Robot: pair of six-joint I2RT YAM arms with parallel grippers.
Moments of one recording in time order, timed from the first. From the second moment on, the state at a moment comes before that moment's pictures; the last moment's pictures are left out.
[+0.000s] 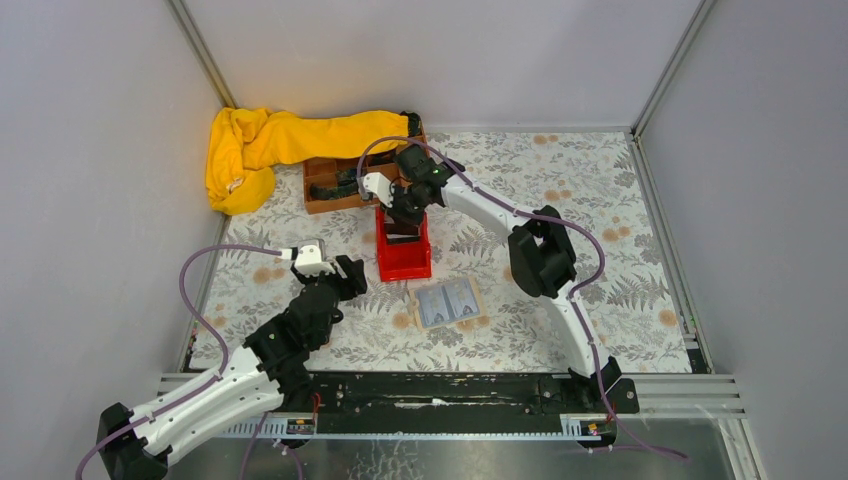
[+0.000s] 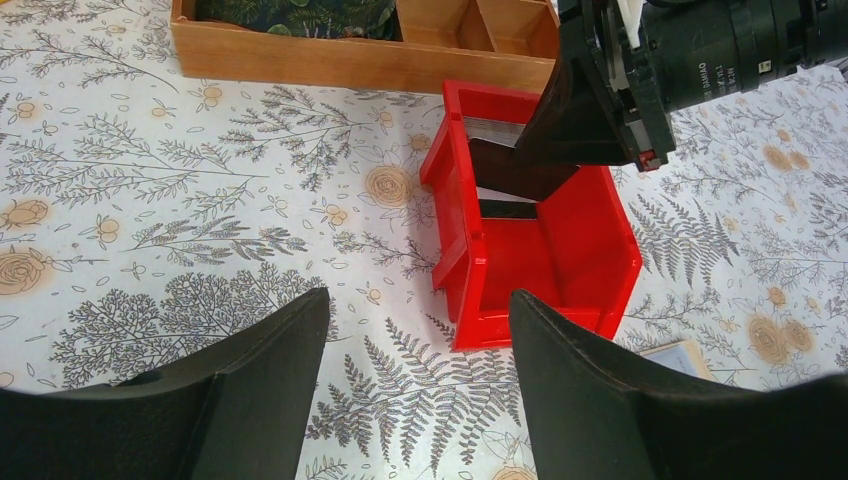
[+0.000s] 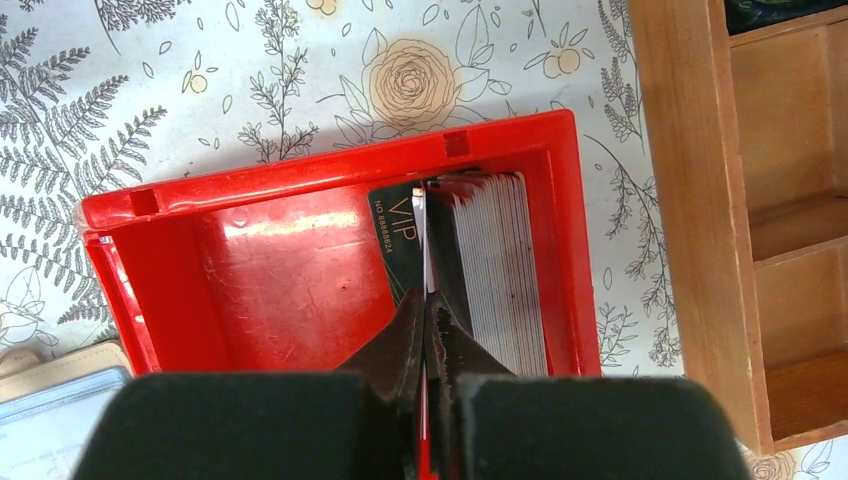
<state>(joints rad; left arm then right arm) -0.85 0.53 0.31 -0.08 -0.76 -0.49 0.73 2.34 2.08 -0.76 -0.40 -0.69</state>
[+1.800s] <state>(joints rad) -0.84 0.54 0.31 -0.07 -0.72 -0.49 0.74 2.36 1.97 -0.62 -0.22 -0.65</state>
